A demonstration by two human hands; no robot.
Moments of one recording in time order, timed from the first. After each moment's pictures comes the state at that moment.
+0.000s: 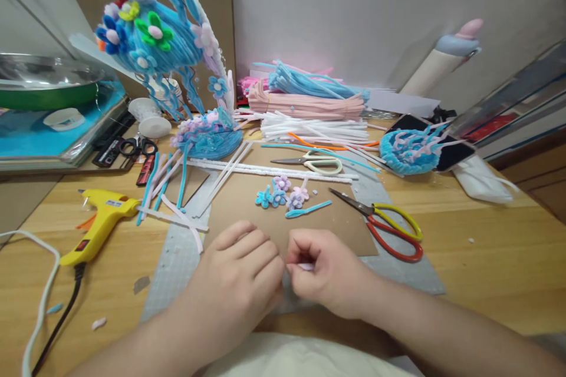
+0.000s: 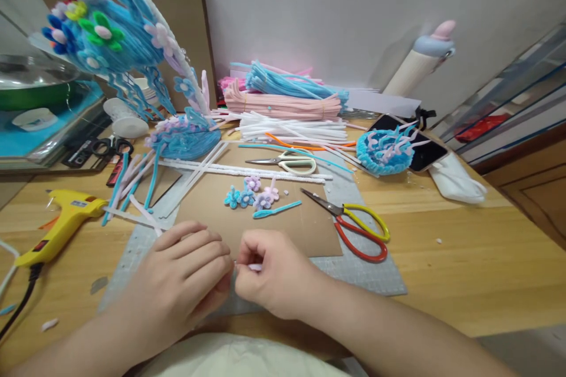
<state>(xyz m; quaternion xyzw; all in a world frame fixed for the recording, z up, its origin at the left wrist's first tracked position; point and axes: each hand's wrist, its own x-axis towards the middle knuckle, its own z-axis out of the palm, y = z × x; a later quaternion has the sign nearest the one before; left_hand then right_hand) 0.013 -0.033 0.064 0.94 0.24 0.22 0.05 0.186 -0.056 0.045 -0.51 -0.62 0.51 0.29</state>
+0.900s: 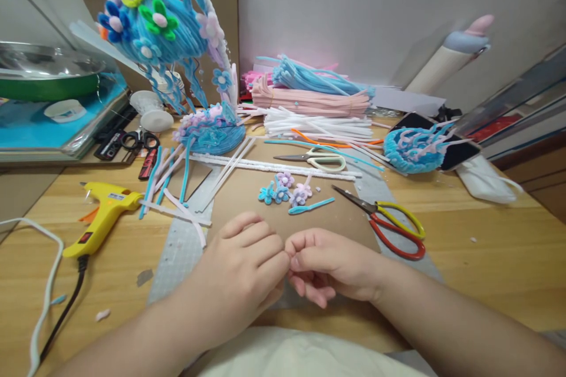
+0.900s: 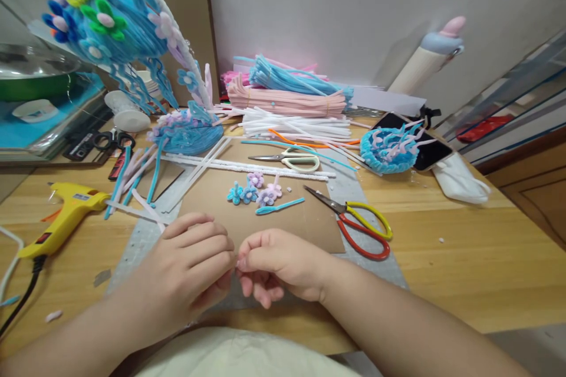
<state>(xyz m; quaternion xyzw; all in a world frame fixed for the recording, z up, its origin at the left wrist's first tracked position) 0.010 -0.027 0.067 0.95 0.22 0.21 0.07 0.194 -0.045 0.040 -0.36 -0.31 0.85 0.20</state>
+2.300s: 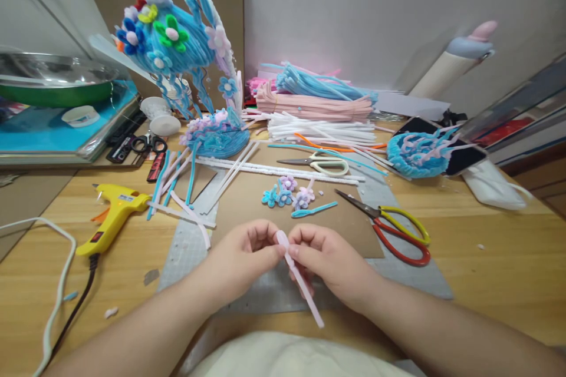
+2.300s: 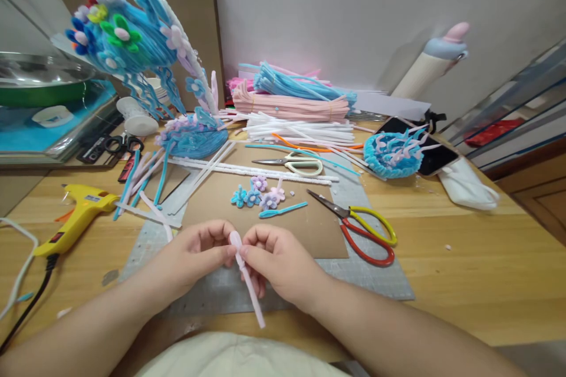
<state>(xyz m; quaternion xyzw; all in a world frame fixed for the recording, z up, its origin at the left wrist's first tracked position) 0.021 -0.017 0.060 0.51 0.43 0.21 0.72 0.180 -0.053 0.042 -0.46 -0.38 0.73 0.33</state>
